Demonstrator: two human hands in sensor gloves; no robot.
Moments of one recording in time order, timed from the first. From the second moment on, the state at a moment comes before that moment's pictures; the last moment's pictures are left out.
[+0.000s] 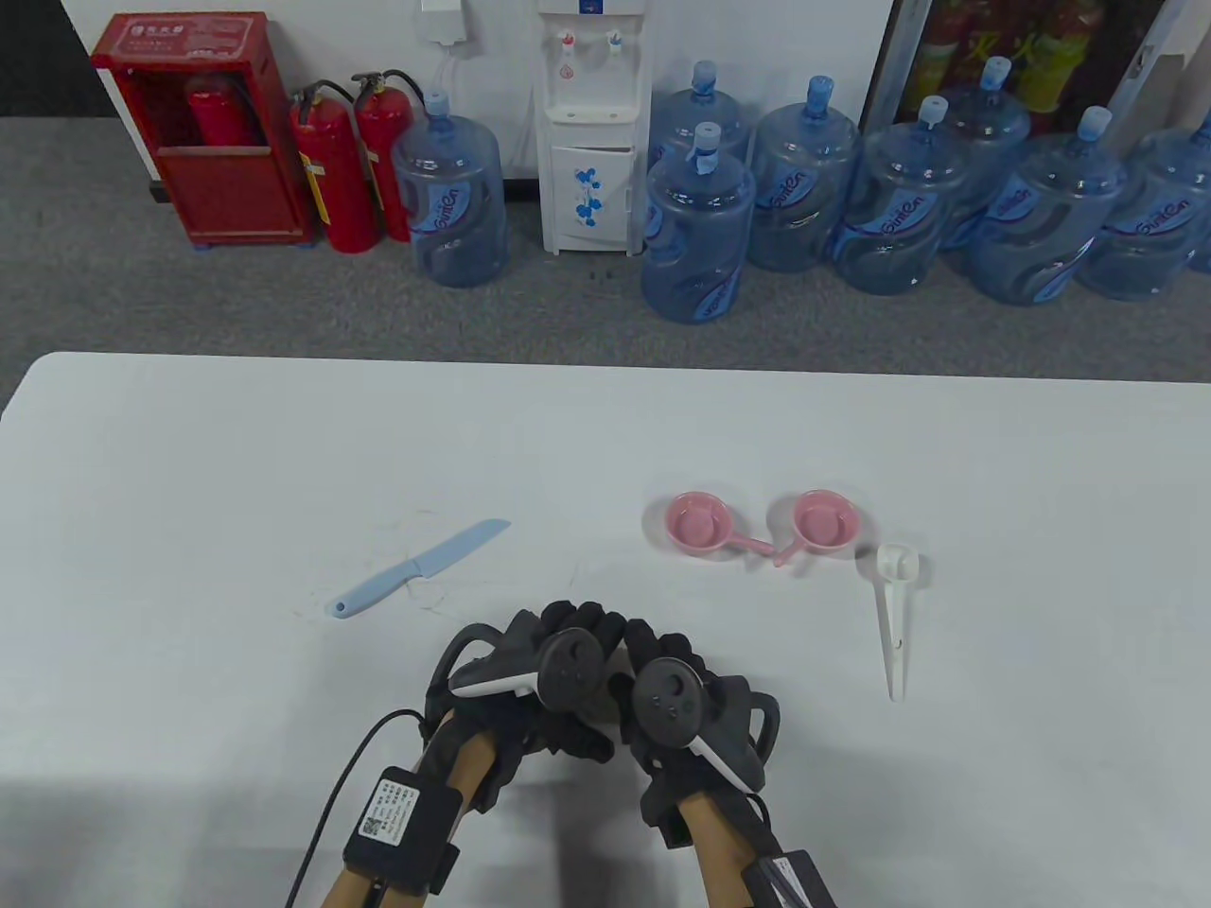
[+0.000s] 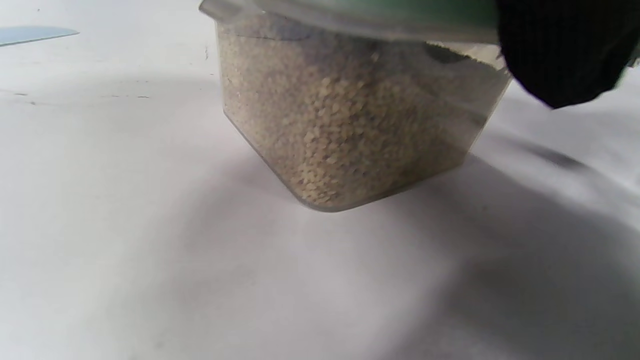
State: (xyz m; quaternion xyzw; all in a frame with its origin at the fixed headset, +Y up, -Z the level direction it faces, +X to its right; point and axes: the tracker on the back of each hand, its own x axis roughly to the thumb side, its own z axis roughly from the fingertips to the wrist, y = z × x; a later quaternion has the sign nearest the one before) left_hand -0.098 -0.739 -0.305 -0.20 -0.31 0.00 0.93; right_hand 0.057 -0.730 -0.265 0.06 -0.03 0.98 0.19
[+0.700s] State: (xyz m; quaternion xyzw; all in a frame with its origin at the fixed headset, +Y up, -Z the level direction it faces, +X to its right) left_hand -0.113 -0.710 -0.308 -0.17 -0.31 0.05 0.93; right_hand 0.074 -0.714 -0.263 0.05 -0.06 0.97 0.23
